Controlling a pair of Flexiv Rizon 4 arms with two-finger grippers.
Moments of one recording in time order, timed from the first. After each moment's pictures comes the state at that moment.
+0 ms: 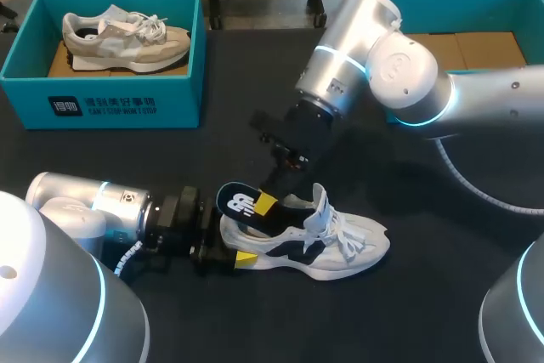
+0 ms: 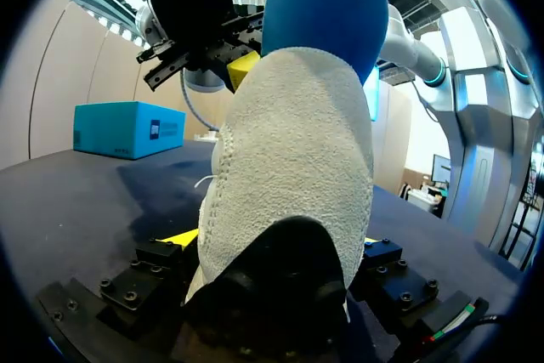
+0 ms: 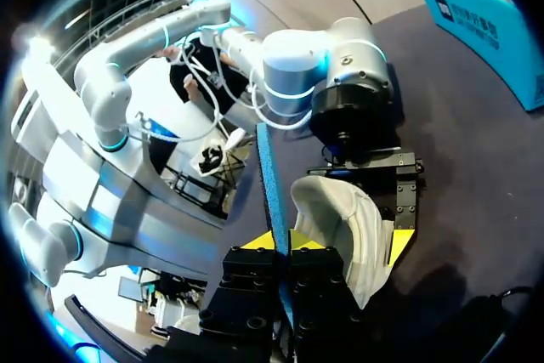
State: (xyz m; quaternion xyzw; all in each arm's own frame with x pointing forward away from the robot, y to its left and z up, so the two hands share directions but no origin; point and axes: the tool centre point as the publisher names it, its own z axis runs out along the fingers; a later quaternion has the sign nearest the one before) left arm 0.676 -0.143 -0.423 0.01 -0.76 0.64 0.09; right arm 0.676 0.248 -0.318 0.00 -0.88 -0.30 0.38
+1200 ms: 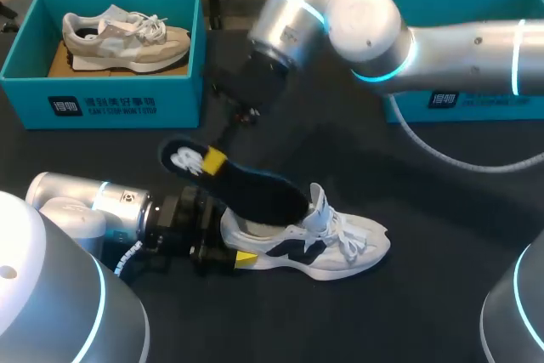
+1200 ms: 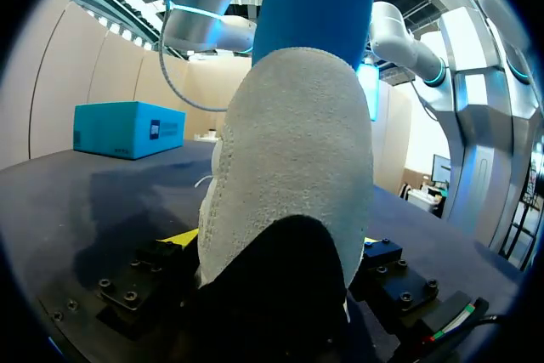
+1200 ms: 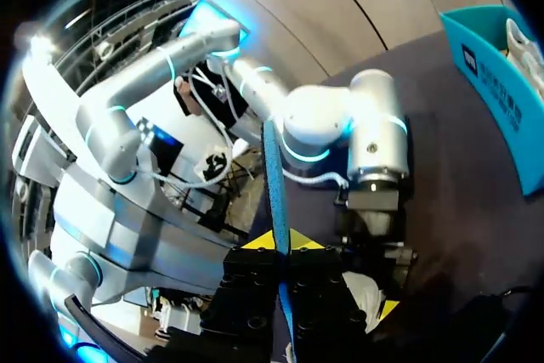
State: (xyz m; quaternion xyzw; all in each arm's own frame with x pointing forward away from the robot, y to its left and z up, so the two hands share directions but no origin) left arm 0.676 -0.144 -0.423 0.01 -0.76 0.64 0.09; right arm 0.697 0.324 -0.215 -0.01 -0.87 -0.31 0.38
